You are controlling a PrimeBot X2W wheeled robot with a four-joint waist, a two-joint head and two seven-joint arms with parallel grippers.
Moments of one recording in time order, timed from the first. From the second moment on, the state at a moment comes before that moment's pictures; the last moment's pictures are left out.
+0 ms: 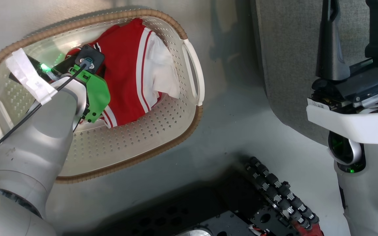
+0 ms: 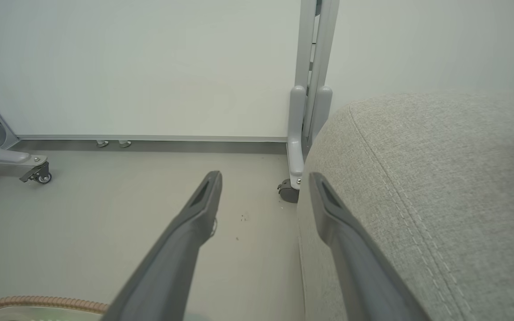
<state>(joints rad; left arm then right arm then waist) -1.13 0.20 -1.01 1.26 -0.43 -0.09 -0.08 -0.49 -0.11 0.12 -0.28 0.24 0.13 -0.26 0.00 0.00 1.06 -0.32</state>
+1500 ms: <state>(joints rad) -0.98 0.18 -1.23 1.11 -0.79 -0.13 -0.25 -0.44 -0.12 0.12 -0.25 0.24 0.13 -0.26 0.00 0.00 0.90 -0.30</state>
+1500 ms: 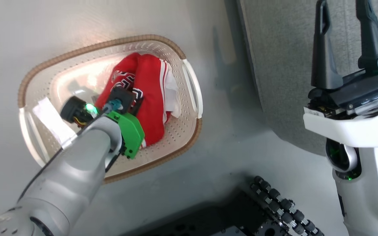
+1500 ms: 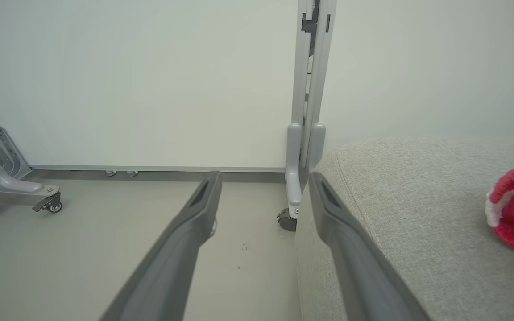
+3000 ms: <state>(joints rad) -0.17 0.08 -0.33 0.10 -0.36 -0.13 -0.26 -0.03 -0.18 0.27 -0.09 0.23 0.13 -0.26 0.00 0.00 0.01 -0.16</state>
